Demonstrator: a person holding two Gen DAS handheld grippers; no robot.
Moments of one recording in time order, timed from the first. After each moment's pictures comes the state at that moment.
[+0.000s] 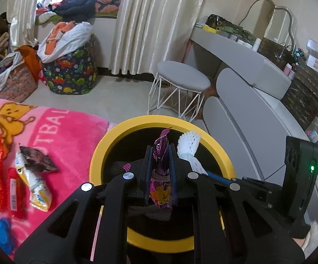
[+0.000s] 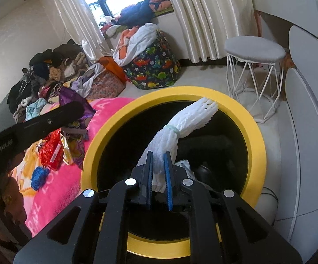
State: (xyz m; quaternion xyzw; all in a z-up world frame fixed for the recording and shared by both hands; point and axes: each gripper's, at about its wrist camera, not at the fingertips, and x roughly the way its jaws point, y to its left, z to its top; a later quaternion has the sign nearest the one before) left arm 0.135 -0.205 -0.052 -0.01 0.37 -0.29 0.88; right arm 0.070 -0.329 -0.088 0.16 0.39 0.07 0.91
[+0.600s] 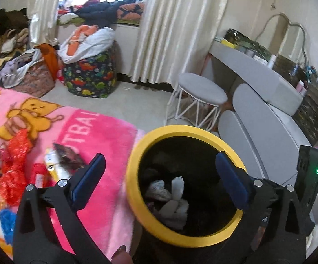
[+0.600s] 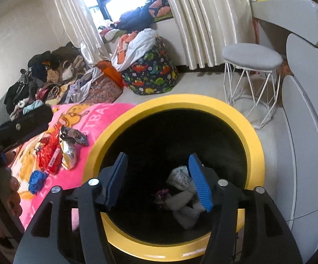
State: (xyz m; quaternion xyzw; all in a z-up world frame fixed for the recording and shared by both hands) left arm 0.130 -0.149 -0.039 -0.05 0.35 -0.23 0.91; right arm 0.066 -0.322 -0.075 0.15 0.36 0.05 0.92
